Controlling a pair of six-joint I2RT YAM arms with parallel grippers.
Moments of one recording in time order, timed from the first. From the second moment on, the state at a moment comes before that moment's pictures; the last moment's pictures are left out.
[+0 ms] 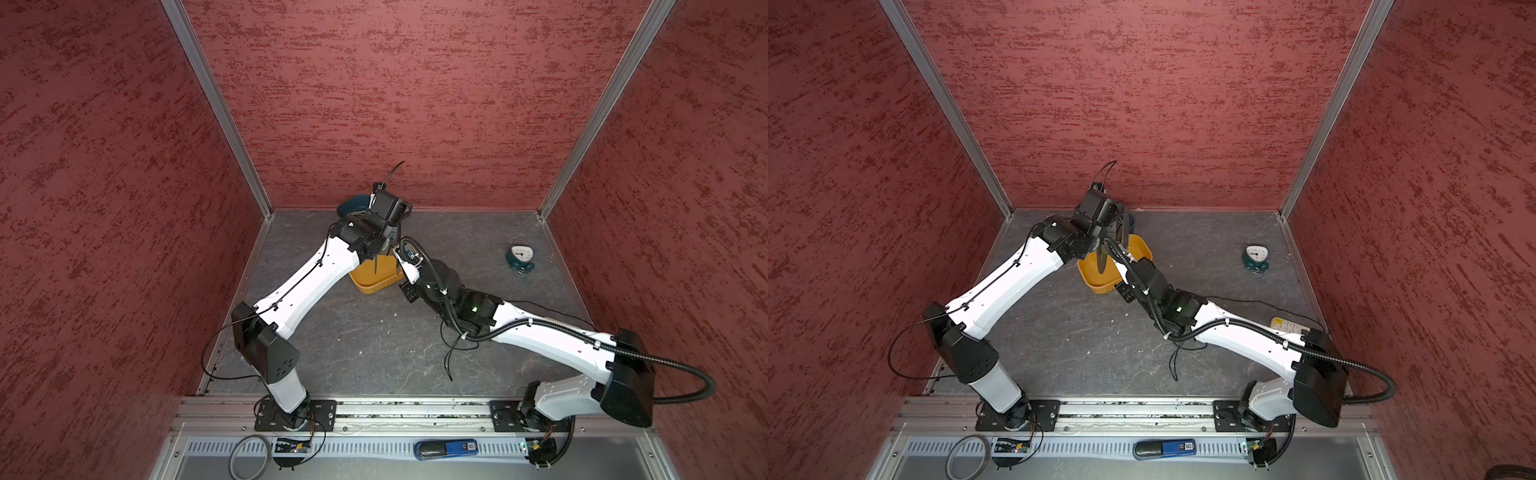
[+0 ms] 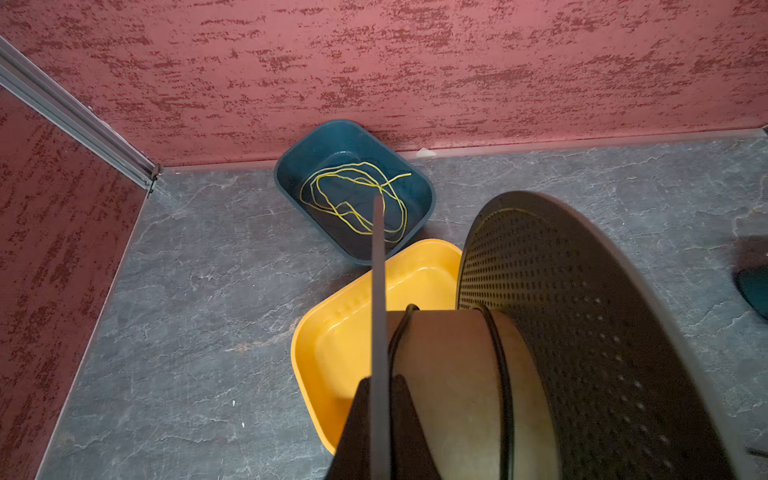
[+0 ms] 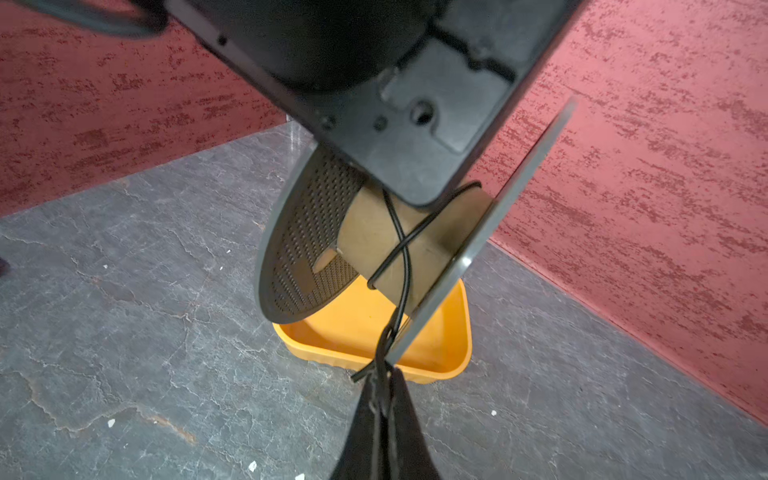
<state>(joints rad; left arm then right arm) -0.66 1.69 1.81 -0.90 -0.54 -0.40 0.98 1.40 1.10 -0.06 0.42 -0.07</state>
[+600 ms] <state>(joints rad) -0.64 1.70 1.86 -0.98 -0.38 -0.40 0.96 1.36 0.80 0.36 0.42 -0.17</state>
